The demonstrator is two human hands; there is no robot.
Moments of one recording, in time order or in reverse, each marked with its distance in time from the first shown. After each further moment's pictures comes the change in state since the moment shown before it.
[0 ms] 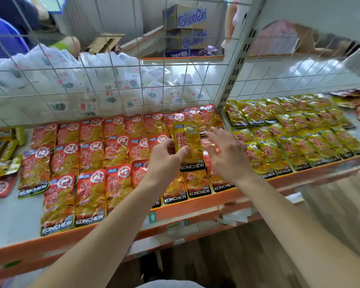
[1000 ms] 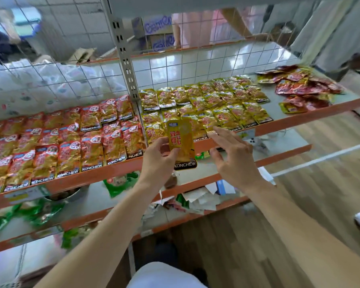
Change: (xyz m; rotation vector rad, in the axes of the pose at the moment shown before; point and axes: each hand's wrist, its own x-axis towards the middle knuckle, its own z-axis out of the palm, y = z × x) left_hand -0.105 0.012 0.292 0.141 0.042 0.111; right_hand -0.159 0.249 -0.166 0.160 0.137 -0.027
